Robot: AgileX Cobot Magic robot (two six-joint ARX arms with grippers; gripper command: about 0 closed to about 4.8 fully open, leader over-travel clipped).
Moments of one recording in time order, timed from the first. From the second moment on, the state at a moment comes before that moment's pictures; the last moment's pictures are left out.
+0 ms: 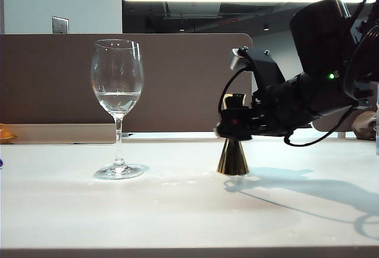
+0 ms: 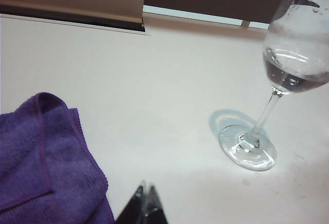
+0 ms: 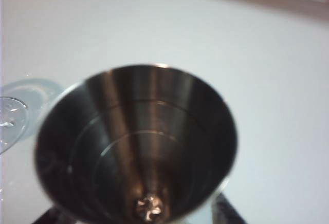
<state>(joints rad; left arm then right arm) -0.05 0.01 0.01 -0.15 0.13 -0.13 0.49 1.76 0.63 0.84 -0.13 -0.05</state>
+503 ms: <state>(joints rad) -0.05 0.01 0.01 -0.15 0.13 -0.13 0.53 1.42 0.54 0.53 0.04 -0.05</state>
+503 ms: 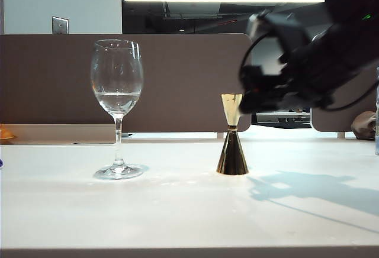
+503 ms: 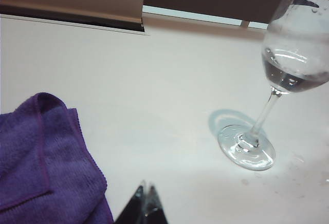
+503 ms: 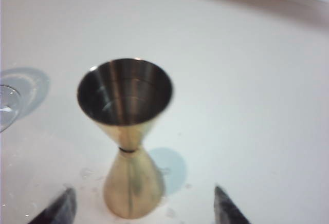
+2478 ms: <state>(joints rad) -0.05 0.01 0.01 -0.15 0.13 -0.13 0.10 0.00 0.01 -0.18 -0.08 0.05</state>
